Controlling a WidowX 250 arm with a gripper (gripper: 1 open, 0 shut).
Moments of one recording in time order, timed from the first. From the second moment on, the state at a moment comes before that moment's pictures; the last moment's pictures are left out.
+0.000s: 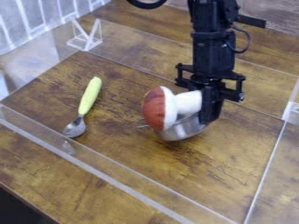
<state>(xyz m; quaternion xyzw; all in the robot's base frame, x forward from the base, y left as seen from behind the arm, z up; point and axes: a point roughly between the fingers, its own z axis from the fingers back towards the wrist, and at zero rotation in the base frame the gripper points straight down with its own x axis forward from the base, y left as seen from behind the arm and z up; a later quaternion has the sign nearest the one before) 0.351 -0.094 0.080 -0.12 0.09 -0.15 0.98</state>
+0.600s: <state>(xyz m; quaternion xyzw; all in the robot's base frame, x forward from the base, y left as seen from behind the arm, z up) 0.358 -0.095 0.084 -0.12 0.10 -0.12 0.98</state>
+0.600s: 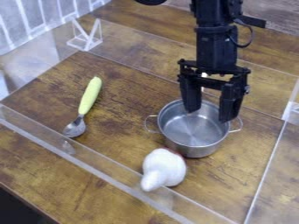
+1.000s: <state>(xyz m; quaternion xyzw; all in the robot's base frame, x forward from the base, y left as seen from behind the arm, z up) 0.343 -0.093 0.074 -0.11 0.12 -0.09 0.98</state>
